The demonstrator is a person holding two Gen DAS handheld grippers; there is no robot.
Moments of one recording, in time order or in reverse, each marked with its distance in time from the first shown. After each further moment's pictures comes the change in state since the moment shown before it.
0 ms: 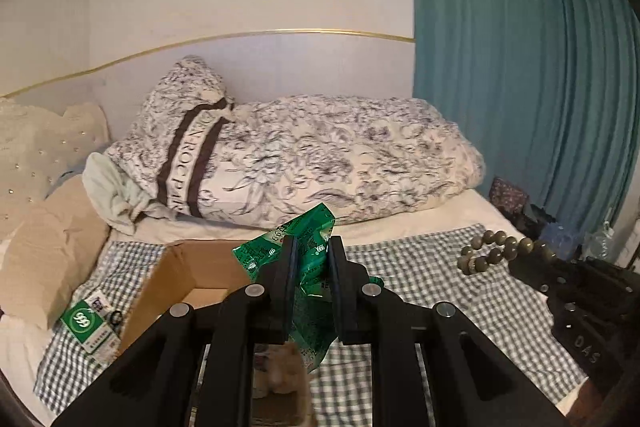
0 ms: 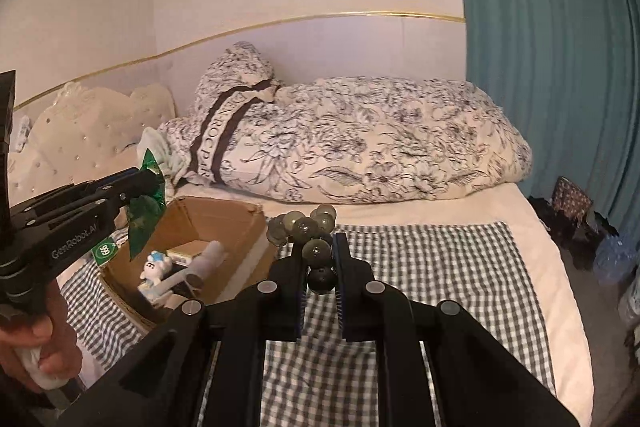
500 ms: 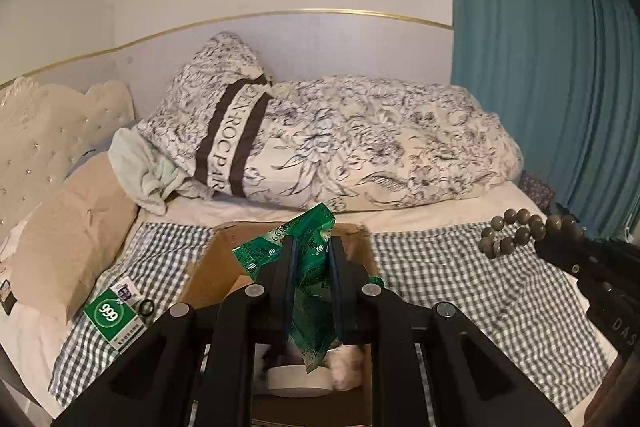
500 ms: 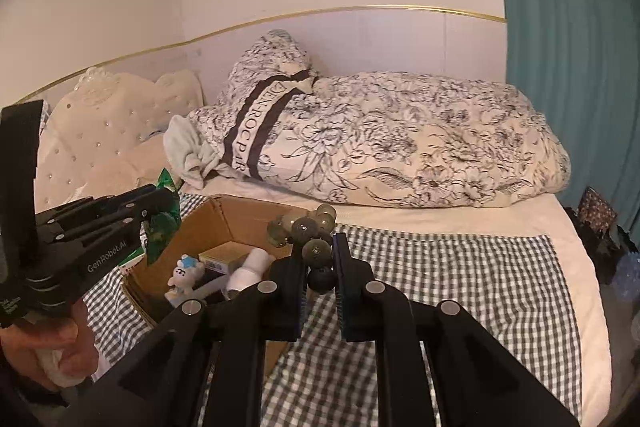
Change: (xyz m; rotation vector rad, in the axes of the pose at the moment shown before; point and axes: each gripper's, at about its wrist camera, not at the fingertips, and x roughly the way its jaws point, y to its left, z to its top) left arm 0.029 0.077 -0.013 -0.037 0.061 0.080; right arm 0.043 0.060 0.014 -0.046 0.028 0.084
